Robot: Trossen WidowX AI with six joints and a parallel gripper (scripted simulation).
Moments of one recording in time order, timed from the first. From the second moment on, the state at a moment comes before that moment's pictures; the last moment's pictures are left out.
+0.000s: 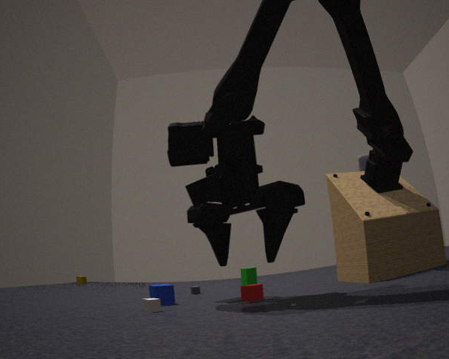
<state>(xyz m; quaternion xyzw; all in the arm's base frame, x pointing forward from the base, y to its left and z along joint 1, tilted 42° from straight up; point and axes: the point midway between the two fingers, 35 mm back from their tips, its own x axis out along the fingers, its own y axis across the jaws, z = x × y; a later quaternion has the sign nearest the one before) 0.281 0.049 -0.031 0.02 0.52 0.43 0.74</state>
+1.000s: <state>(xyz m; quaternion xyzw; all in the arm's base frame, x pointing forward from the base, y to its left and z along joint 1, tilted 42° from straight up) 0.279 0.079 -0.065 0.03 0.53 0.43 0.73</state>
